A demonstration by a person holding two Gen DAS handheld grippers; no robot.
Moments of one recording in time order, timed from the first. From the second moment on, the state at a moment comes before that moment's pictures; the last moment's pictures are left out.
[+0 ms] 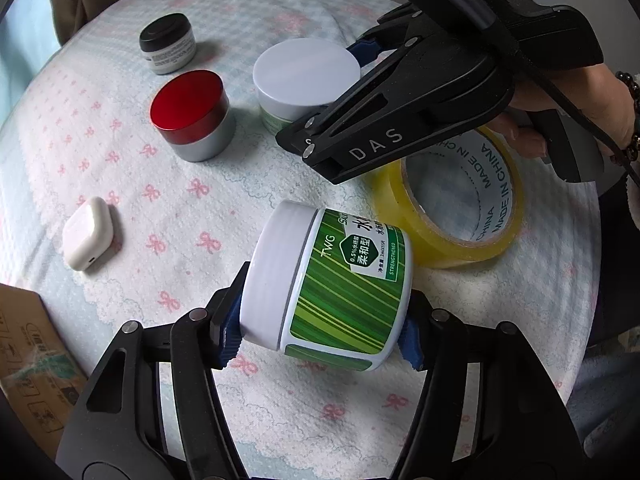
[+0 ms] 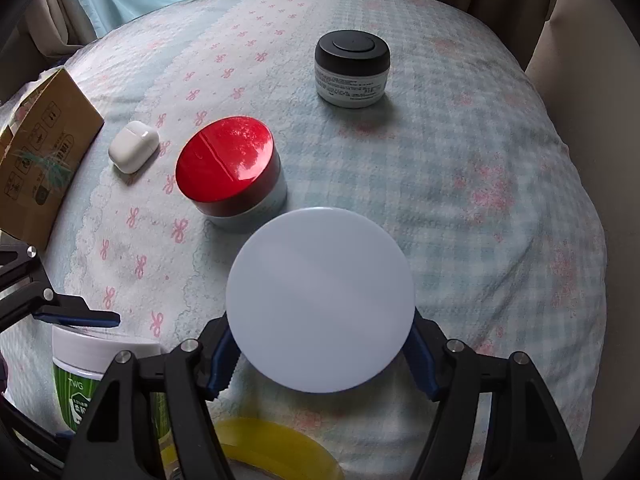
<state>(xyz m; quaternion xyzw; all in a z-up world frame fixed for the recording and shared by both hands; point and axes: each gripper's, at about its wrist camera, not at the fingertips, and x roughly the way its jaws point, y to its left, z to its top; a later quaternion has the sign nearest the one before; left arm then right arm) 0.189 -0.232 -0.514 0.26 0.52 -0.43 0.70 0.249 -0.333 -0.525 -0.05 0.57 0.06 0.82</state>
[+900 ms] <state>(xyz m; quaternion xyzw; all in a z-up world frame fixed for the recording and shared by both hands) 0.192 -0.152 -0.333 0.08 0.51 -0.27 0.81 0.196 -0.306 -0.336 -0.01 0.53 0.04 0.84</state>
